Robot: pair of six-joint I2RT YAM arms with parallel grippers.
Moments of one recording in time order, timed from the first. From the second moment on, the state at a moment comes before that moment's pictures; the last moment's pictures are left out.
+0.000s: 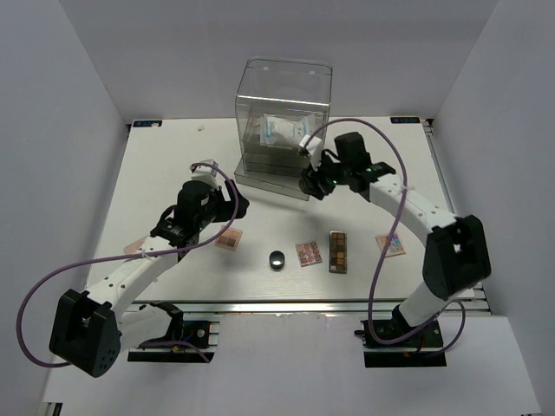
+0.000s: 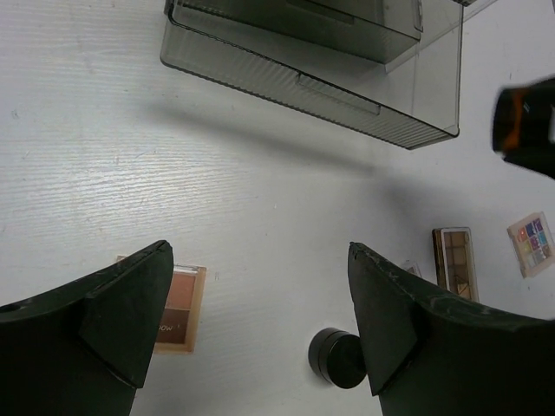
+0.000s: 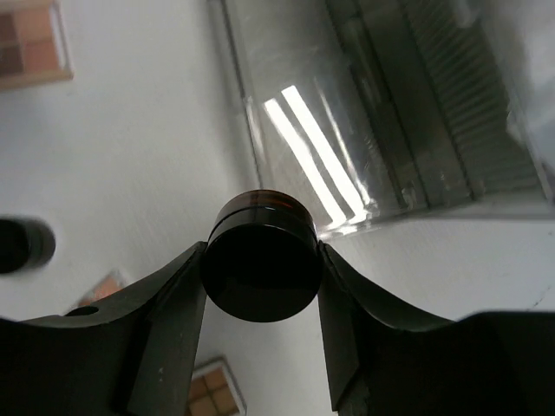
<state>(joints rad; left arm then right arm) -0.44 1.11 0.69 -0.04 -0.03 -0.48 0.46 1.57 1.22 -0.34 -0.47 -0.48</state>
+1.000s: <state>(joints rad) -0.46 1.12 0.60 -0.03 0.12 -0.45 0.56 1.84 1.42 -0.21 -0.09 -0.19</state>
